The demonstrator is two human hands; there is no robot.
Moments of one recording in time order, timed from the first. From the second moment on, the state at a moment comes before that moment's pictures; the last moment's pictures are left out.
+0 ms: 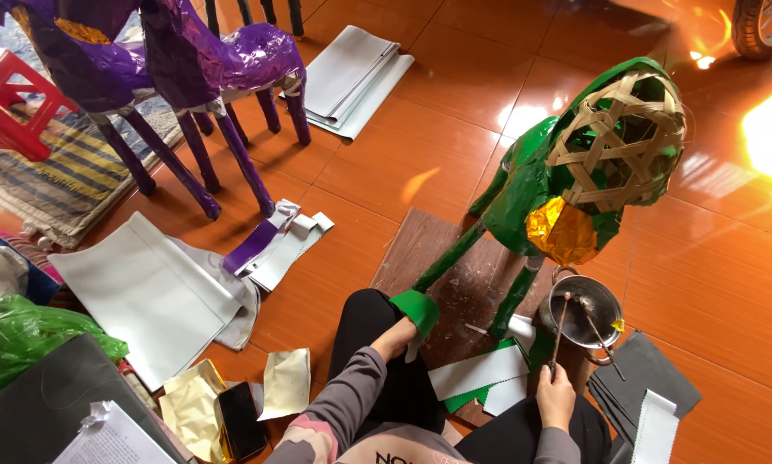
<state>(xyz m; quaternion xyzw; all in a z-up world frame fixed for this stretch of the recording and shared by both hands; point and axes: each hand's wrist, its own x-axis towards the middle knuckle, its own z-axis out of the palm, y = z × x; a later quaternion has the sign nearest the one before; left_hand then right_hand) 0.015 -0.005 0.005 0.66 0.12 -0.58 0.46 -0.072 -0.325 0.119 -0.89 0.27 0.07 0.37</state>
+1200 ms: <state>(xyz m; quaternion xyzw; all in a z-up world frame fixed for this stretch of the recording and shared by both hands) 0.023 -0.012 0.028 0.62 -0.30 -0.73 -0.07 -0.069 -0.318 0.136 -0.89 0.29 0.13 0.33</state>
